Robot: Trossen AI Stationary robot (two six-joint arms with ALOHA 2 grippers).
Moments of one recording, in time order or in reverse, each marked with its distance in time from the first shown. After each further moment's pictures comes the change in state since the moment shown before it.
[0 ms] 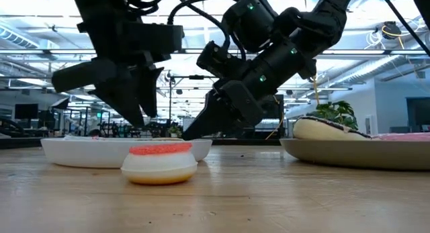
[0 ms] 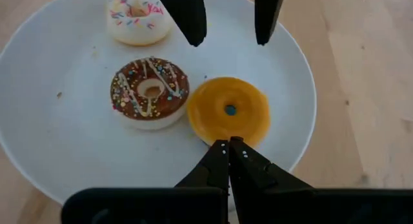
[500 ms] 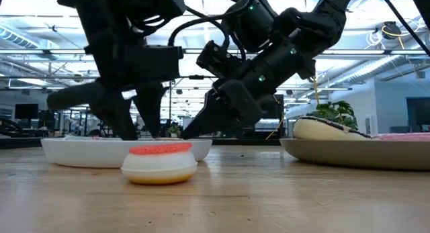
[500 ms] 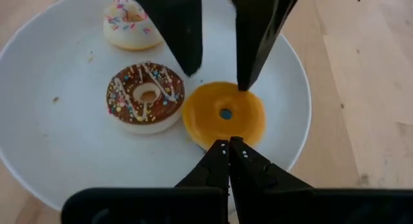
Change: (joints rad) left arm 0.056 0.001 -0.097 0.151 0.110 0.272; right arm -0.001 0.001 -0.001 0.012 -0.003 0.000
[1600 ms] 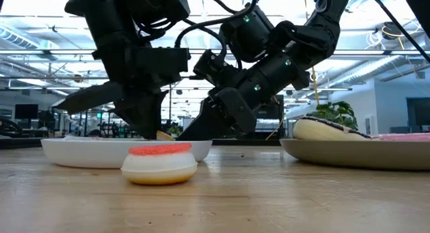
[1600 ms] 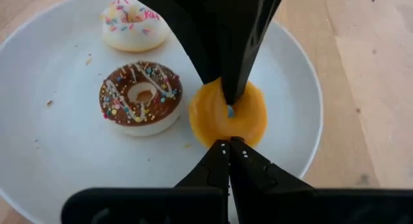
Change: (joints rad) left arm 0.038 -0.004 -0.018 0.092 0.007 -0.099; right arm -0.026 0.049 0.000 0.081 -0.075 -0.003
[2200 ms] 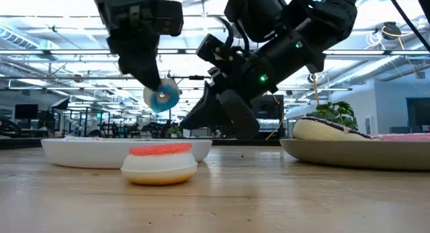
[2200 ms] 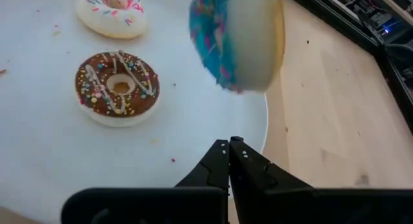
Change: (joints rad) left arm 0.065 -0.228 0.001 -0.034 0.241 -0.660; right arm 0.088 -0.054 -0.001 -0.041 0.317 -0.237
